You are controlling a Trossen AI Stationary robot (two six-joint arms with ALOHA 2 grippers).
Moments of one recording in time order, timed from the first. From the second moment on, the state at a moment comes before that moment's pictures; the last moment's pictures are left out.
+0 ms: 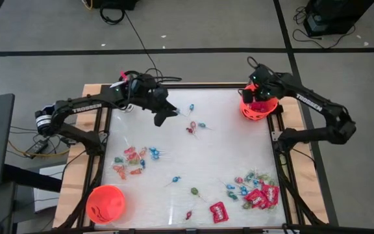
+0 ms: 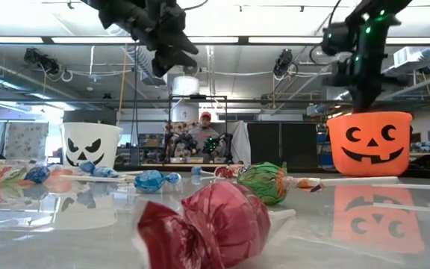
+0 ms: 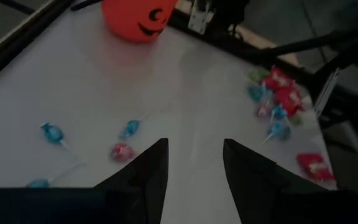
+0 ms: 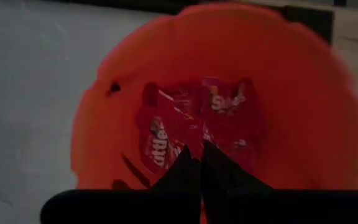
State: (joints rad) left arm 0.42 1.33 1.11 -0.37 0.39 -0.16; right arm -0.86 1.20 1.01 -1.08 0.22 0.59
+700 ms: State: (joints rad) left arm 0.42 1.31 1.11 -0.58 0.38 -0.03; right arm -0.97 1.46 0.97 -0.96 0.09 0.61
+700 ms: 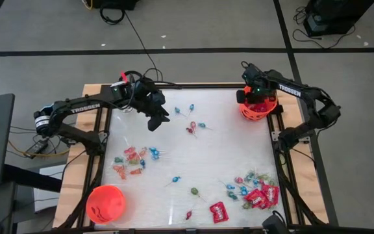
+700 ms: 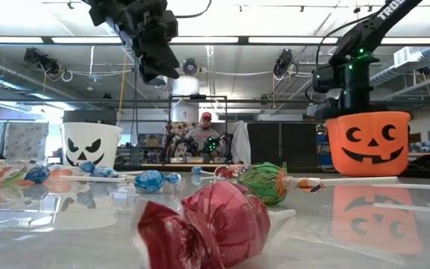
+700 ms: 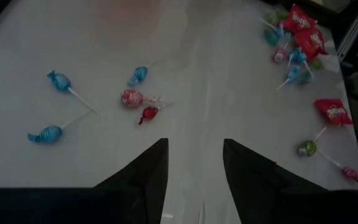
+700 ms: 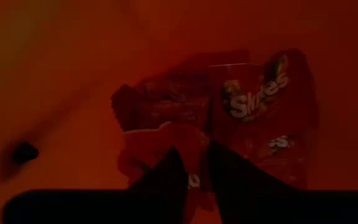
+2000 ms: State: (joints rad) left arm -0.04 1.47 1.11 -0.10 0.12 -0.14; right arm -0.20 0.95 1.07 -0.75 -0.10 0.68
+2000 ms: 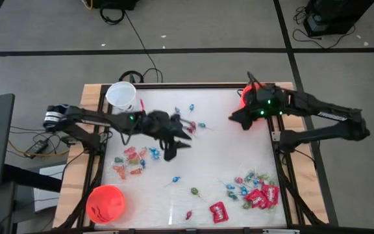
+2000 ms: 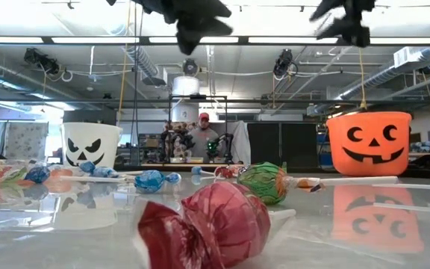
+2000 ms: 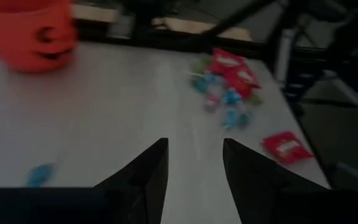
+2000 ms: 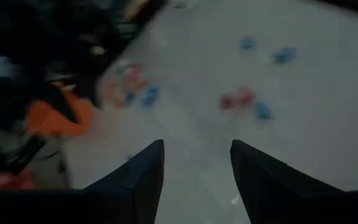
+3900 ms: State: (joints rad) left arm -0.41 2.35 1.40 0.49 0.08 0.06; right arm 0.33 1.11 1.06 -1.04 -0.02 1.14
